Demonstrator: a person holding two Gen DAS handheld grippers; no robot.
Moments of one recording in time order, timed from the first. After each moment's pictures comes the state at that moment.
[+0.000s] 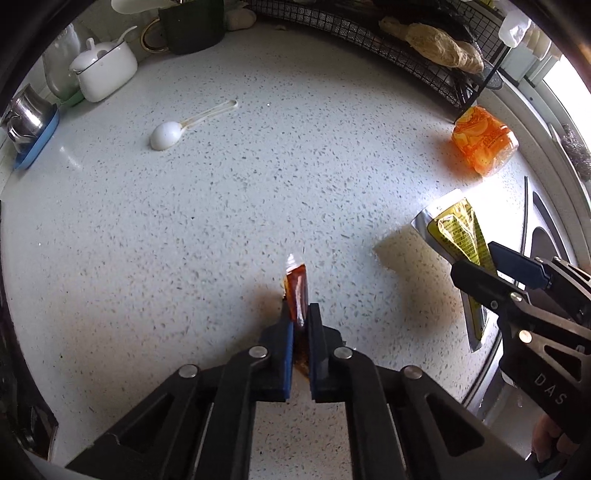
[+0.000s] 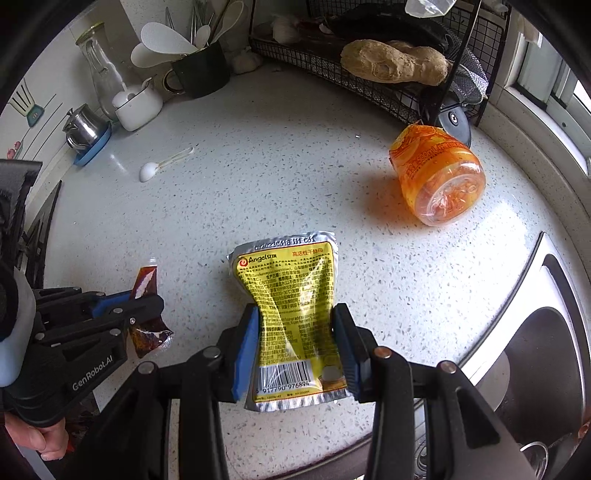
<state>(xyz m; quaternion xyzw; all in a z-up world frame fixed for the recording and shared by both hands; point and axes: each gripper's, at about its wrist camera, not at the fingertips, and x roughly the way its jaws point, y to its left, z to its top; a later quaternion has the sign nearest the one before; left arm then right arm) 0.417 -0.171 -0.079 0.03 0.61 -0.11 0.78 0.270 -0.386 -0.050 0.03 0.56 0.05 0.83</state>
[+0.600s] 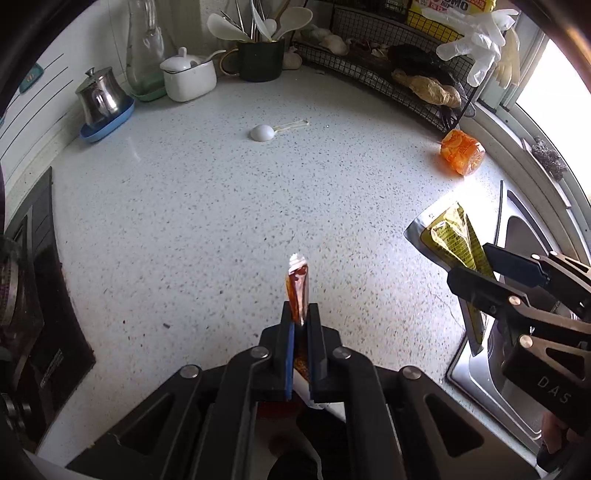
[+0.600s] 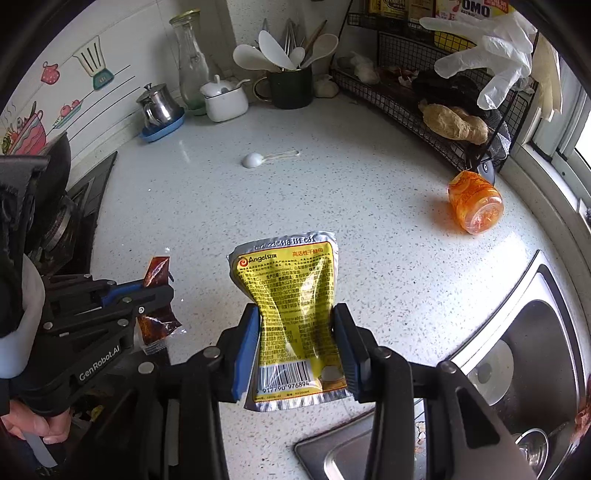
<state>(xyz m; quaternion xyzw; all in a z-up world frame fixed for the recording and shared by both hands) 0.318 -0.082 -0.024 0.01 0.55 -0.10 0.83 0.191 -0.308 0.011 -0.01 0.53 0.10 0.85</state>
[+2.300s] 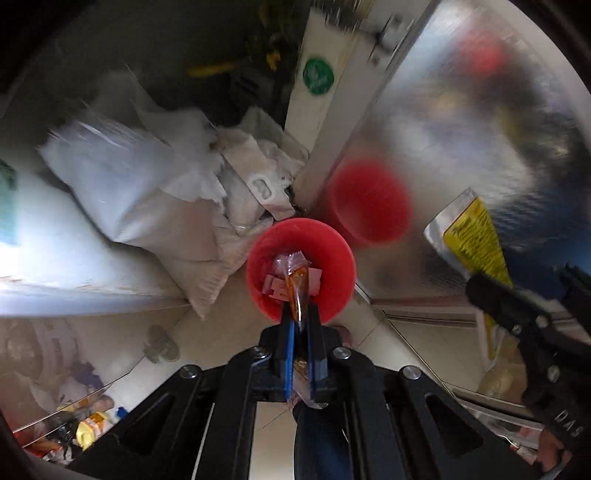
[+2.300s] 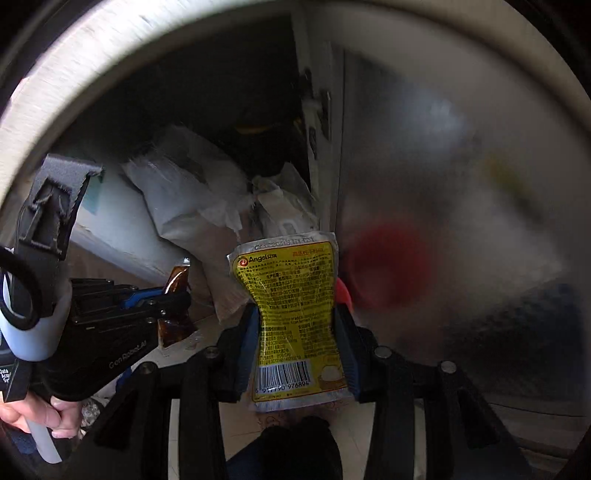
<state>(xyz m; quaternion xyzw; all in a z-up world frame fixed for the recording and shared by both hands) 0.152 0.034 -0.344 -0.04 0.64 -0.09 0.77 0.081 -0.154 -0.269 -0.01 0.58 0.11 0.81</state>
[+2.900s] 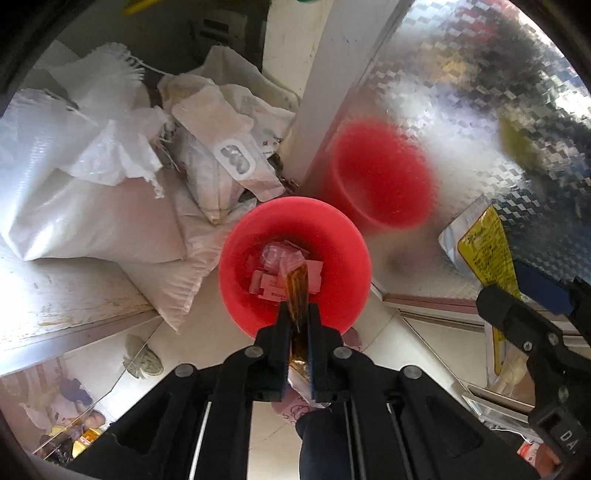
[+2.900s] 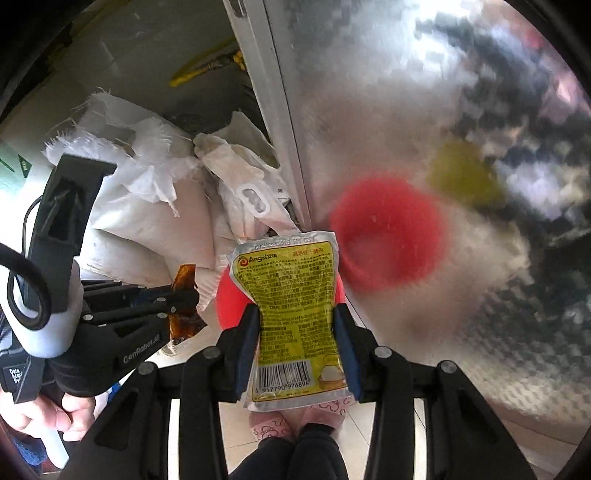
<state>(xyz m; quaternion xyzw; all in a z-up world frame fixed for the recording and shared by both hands) 0.192 0.005 -0.453 -0.02 0.67 -0.11 0.74 0.119 -0.173 -0.392 0.02 0.60 0.07 0.79</state>
